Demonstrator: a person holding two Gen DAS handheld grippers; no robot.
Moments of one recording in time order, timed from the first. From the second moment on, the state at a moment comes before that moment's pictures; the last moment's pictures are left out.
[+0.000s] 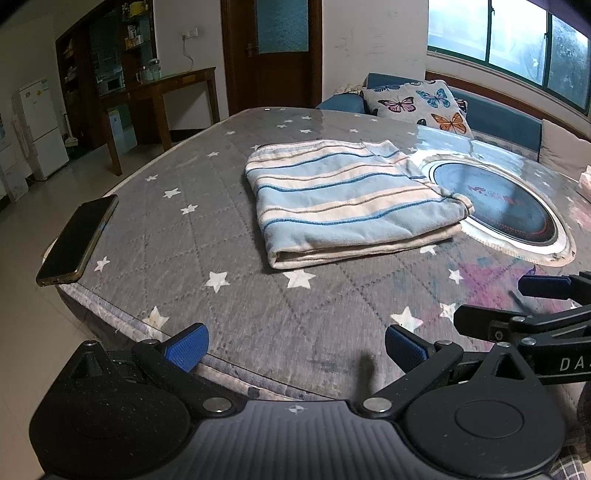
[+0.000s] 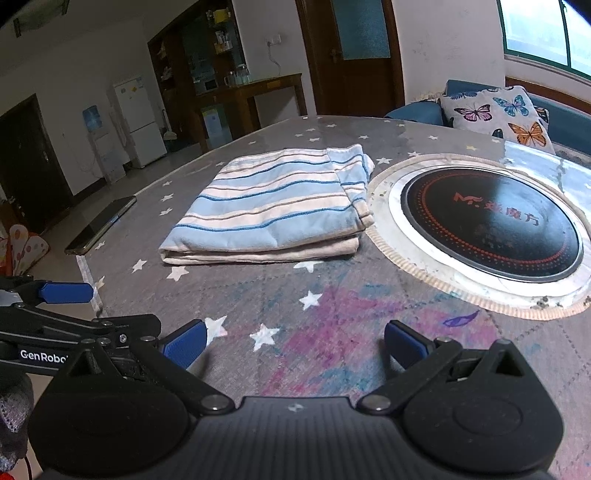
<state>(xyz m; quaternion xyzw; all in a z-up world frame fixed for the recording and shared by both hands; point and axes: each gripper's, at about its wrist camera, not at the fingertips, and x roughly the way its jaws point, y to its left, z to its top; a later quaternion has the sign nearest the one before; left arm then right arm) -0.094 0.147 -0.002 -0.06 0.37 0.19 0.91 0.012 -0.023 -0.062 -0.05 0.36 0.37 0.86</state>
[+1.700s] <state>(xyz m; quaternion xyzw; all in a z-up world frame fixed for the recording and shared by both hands) -0.089 0.147 -0.006 -0.06 0.37 0.19 0.91 0.015 -0.021 -0.066 -0.04 0.36 0.37 0.85</state>
